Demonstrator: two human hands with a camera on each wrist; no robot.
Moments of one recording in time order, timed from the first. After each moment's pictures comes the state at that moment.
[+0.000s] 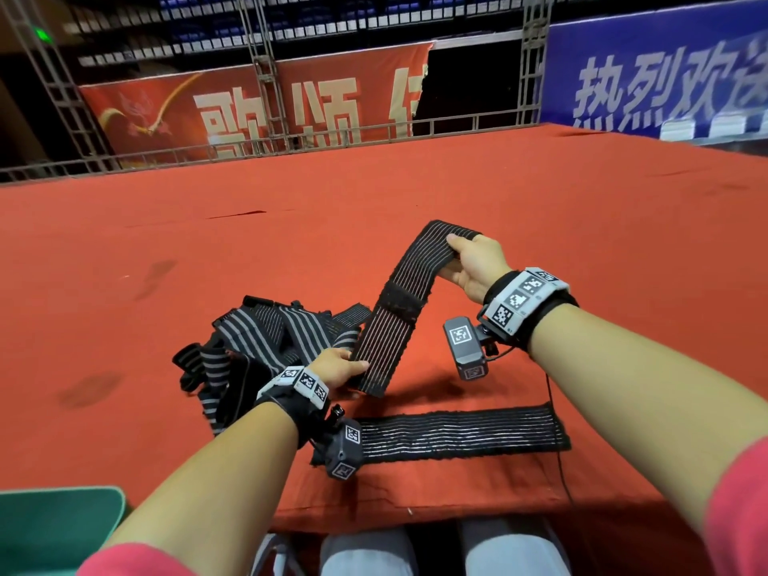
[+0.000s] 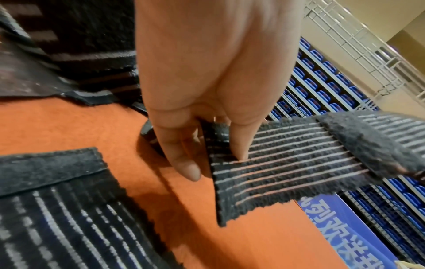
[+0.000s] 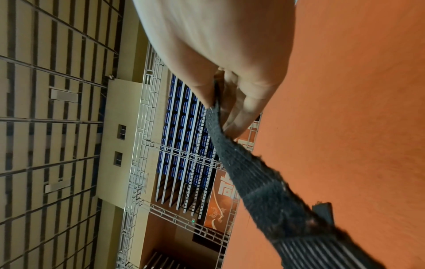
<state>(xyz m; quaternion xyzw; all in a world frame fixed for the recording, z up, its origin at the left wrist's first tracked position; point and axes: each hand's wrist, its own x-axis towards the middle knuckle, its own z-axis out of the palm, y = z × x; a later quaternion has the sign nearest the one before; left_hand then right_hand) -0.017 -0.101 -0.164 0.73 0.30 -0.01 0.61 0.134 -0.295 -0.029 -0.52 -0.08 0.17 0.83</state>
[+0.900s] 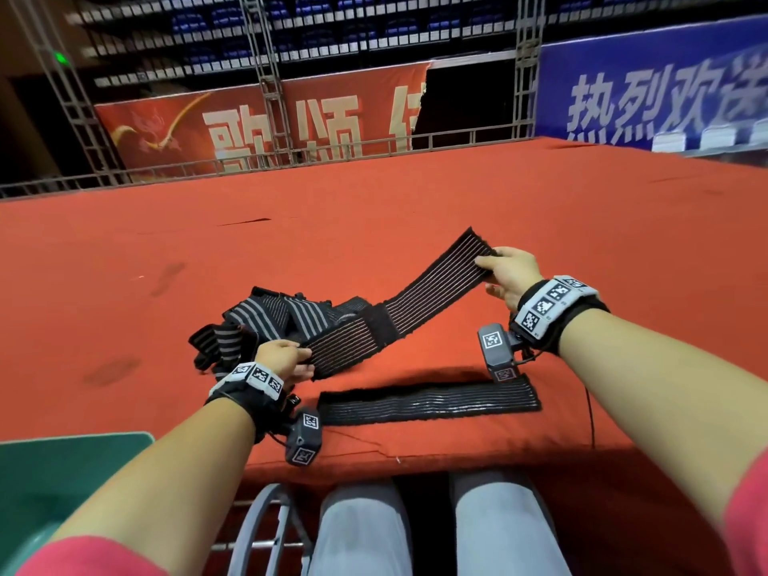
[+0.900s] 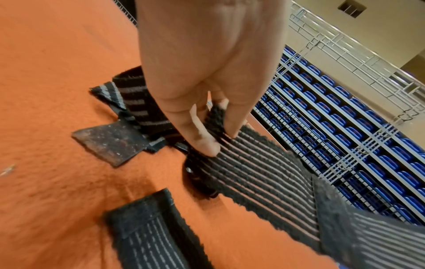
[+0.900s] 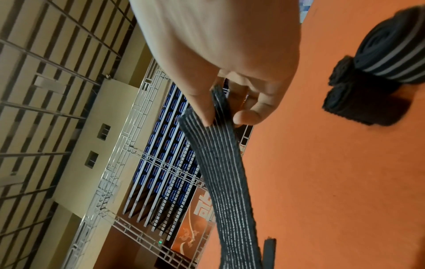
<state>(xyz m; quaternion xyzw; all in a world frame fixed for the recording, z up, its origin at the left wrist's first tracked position) -0.104 -0.096 -0.149 0.62 0.41 0.22 0.63 0.117 -0.390 -0.063 -0.66 -0.08 0.08 0.75</state>
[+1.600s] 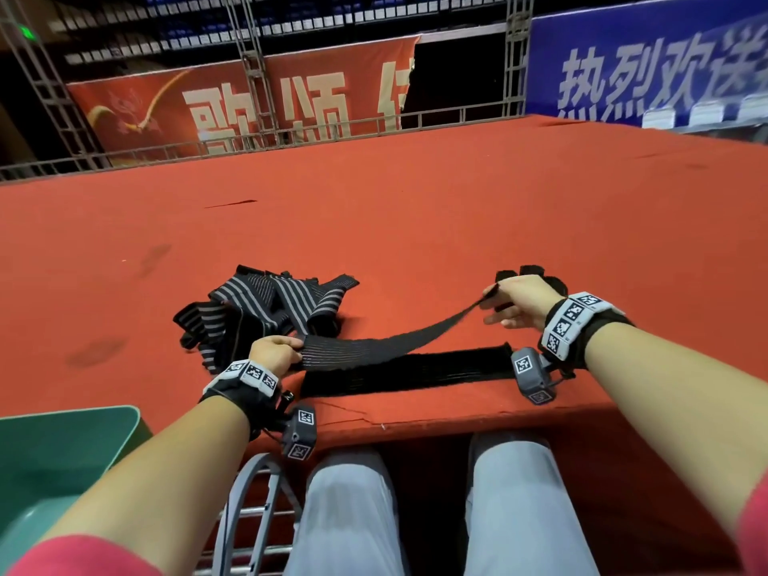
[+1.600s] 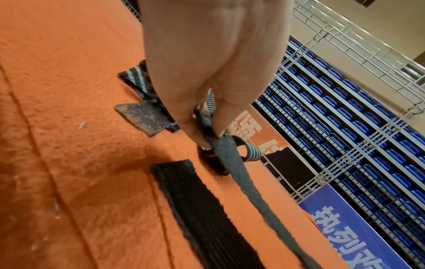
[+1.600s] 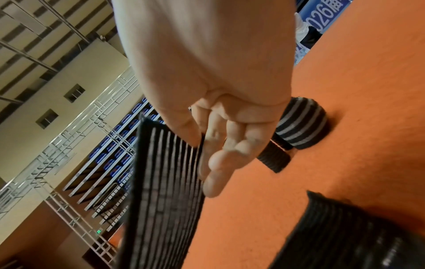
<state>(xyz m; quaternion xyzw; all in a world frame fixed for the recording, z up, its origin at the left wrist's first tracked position) -0.113 -0.103 -0.195 0.67 0.40 0.22 0.59 0.104 -0.465 -0.127 -0.76 -0.08 0.23 0.61</state>
